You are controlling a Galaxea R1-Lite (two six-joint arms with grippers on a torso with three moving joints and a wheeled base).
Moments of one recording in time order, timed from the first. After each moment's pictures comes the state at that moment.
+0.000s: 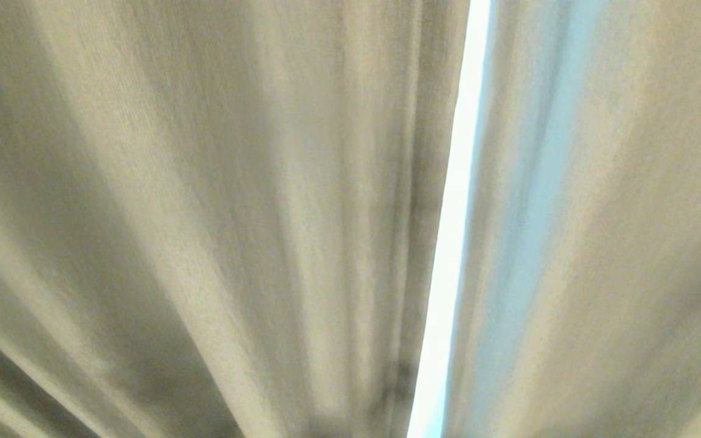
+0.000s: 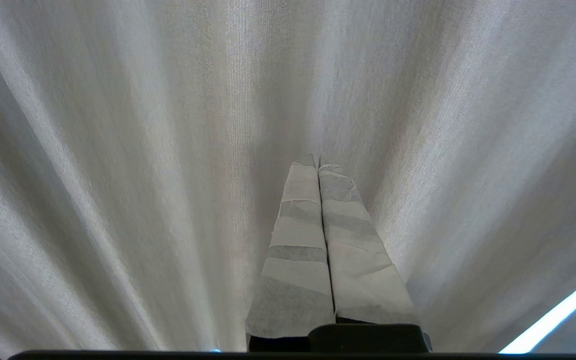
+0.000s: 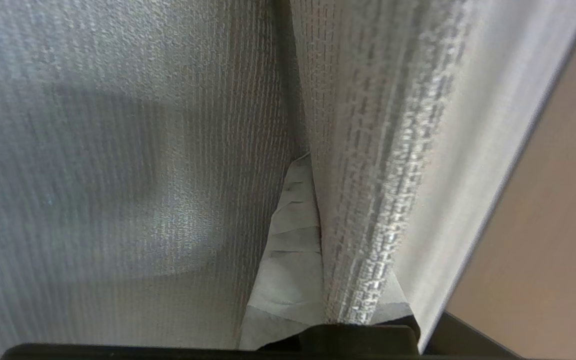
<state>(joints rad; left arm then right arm) 0.00 0.00 0.00 -0.01 0.04 -0.08 -1.09 1.53 -0.84 -0.94 0.14 -0.07</state>
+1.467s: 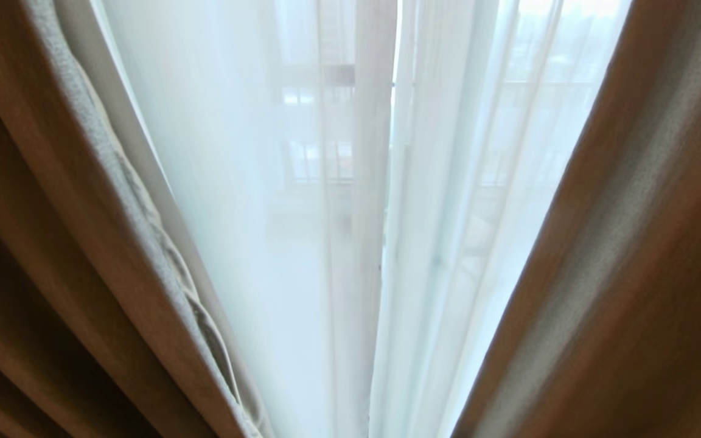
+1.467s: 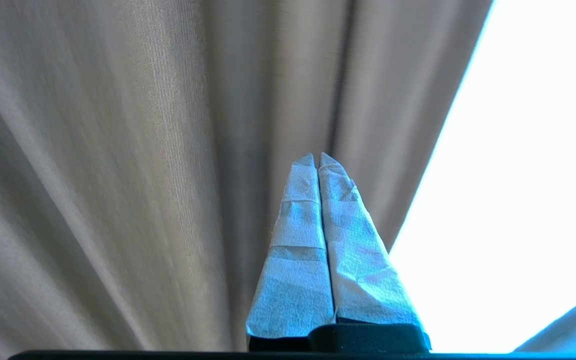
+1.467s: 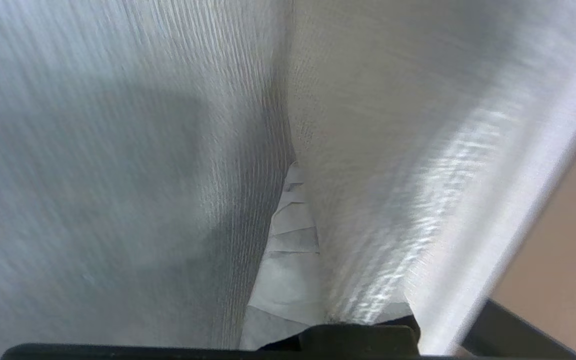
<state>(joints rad) 0.00 0.00 0.00 -0.01 0.04 -0.08 -1.07 1.49 -0.82 -0.93 0.25 -0.02</state>
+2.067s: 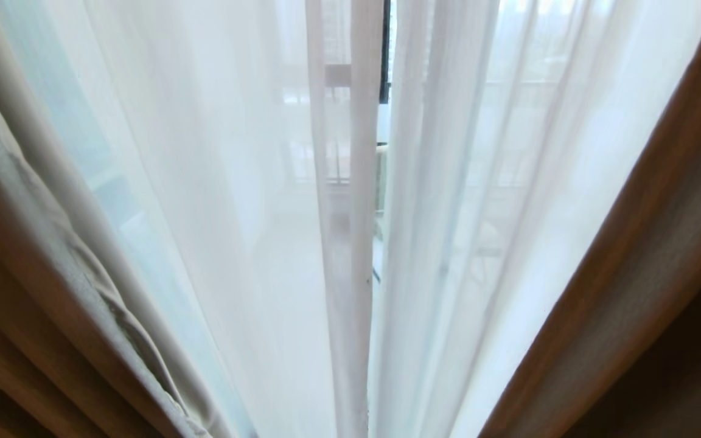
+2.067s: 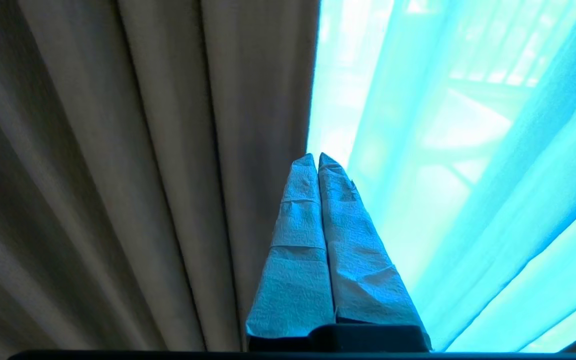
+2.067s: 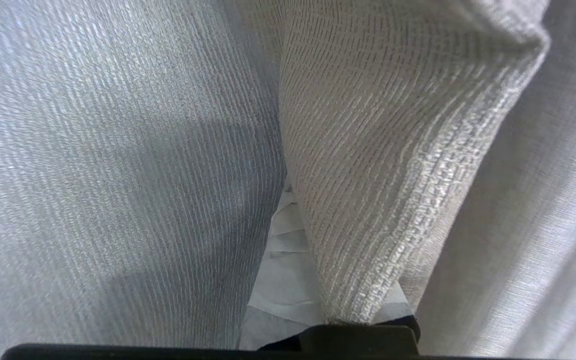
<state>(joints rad) 0.00 0.00 0.00 -0.01 0.04 -0.08 -0.92 1.34 -0.74 -0.93 0.32 0.00</state>
